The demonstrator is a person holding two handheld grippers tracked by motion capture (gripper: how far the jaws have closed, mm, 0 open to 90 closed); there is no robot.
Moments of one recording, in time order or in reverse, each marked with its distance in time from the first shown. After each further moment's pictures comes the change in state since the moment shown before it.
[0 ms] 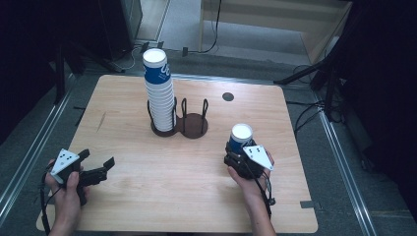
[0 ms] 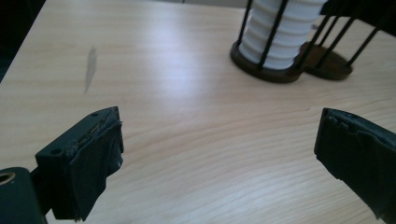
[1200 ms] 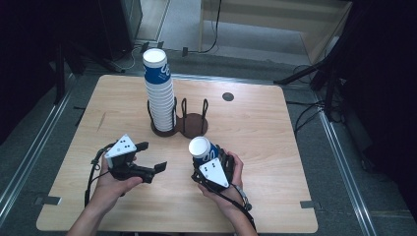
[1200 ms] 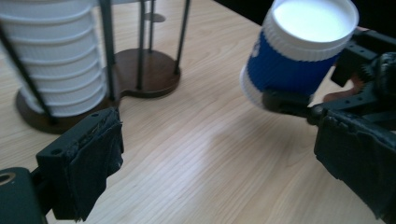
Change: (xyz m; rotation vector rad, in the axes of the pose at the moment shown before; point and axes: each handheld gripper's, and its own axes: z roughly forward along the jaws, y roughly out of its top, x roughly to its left) left arm -0.120 0.054 0.041 0.134 -0.450 0.167; right arm 0.088 -0.017 -0.014 -0.053 0.128 -0.388
